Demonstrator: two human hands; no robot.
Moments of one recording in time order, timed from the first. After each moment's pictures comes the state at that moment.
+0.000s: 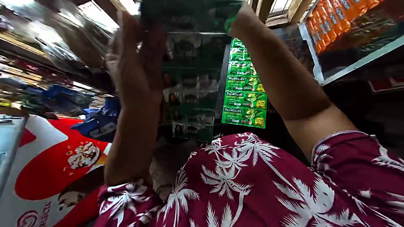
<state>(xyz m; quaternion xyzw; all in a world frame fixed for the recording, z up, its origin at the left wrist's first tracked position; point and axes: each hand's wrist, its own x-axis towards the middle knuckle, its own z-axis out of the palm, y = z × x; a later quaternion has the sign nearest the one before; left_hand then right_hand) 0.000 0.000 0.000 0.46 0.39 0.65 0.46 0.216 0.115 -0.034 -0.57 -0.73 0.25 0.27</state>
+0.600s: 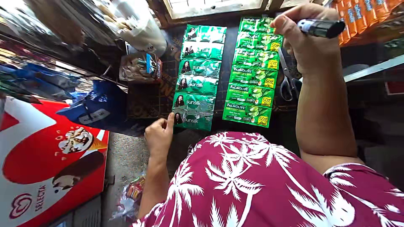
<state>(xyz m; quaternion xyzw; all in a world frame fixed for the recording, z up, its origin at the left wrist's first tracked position) -0.087 -0.108 -0.178 0.59 0.77 0.14 0.18 0.311 0.032 -0.101 -0.50 -0.65 0.31 0.48</state>
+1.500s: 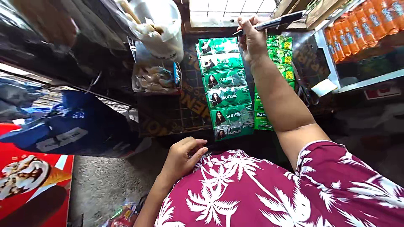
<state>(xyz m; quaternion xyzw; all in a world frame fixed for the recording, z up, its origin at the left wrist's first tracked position) -0.161 -0.086 -0.214 0.77 0.36 0.33 0.41 0.154 0.165 -0.168 -0.51 -0.44 0.41 0.62</state>
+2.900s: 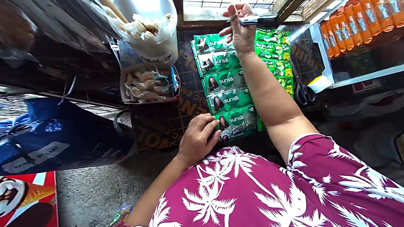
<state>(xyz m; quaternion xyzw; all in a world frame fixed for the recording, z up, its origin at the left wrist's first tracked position) -0.112 -0.028 -0.233 0.84 0.32 0.37 0.26 0.143 0.199 -0.196 -0.54 -0.55 0.27 0.57</state>
